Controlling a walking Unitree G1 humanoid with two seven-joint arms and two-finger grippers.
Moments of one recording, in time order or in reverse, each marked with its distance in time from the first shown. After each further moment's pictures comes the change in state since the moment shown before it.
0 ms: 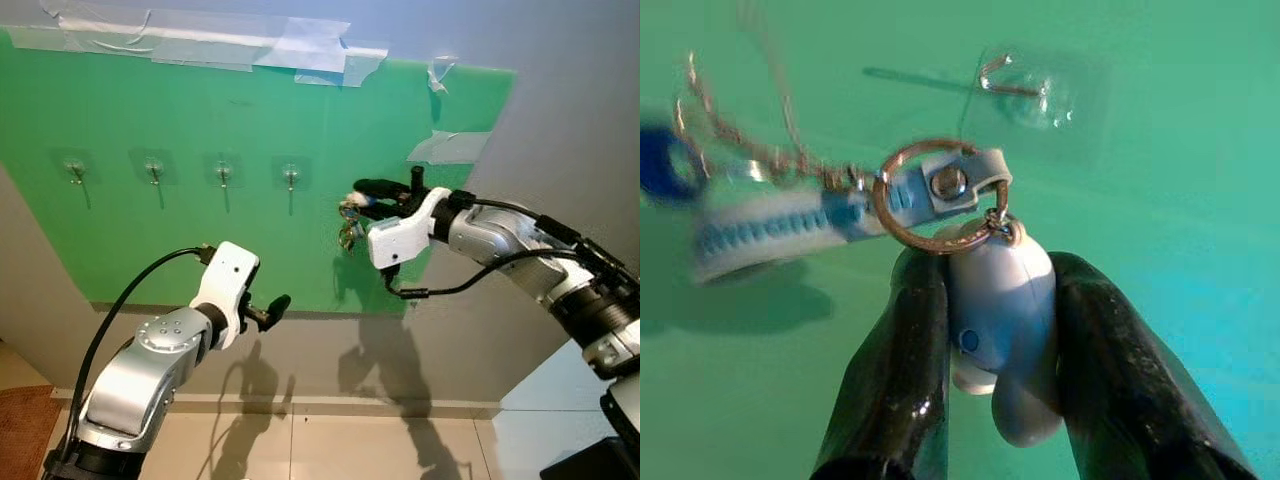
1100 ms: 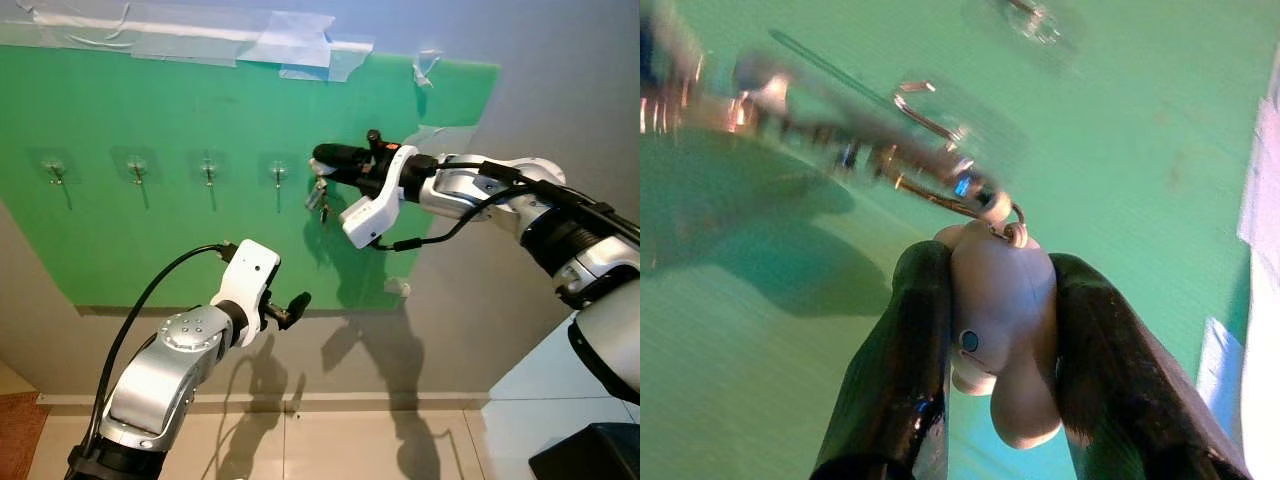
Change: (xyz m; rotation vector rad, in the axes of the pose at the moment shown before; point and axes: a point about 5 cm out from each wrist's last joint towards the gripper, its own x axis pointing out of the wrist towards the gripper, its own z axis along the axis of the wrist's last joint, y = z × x) left arm 0.008 -0.016 0.009 0.006 -0.044 -0.042; right arm 0.034 -0.039 0.002 -0.406 -0.119 -0.080
